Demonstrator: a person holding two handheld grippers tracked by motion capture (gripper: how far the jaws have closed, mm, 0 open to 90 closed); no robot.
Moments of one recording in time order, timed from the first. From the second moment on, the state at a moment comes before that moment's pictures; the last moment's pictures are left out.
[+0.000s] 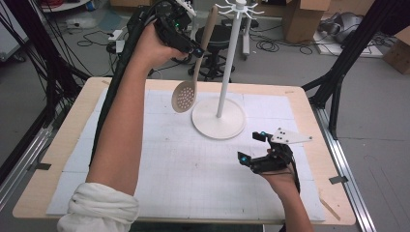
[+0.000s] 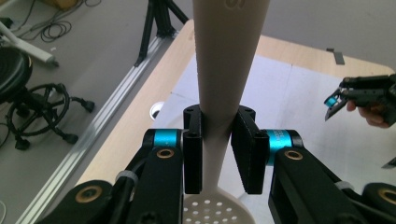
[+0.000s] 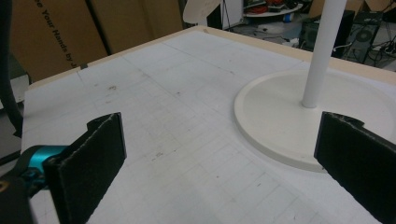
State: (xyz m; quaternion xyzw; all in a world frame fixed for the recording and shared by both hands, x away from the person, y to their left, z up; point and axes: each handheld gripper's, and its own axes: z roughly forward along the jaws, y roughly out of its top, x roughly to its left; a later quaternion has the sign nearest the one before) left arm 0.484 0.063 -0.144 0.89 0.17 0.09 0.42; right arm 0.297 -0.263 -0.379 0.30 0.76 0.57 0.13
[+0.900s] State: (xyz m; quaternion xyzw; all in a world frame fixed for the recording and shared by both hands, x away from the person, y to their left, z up) left arm 0.492 0.036 -0.150 0.89 0.19 0.10 0.39; right arm 0.296 -0.259 -0.379 0.30 0.76 0.56 0.13
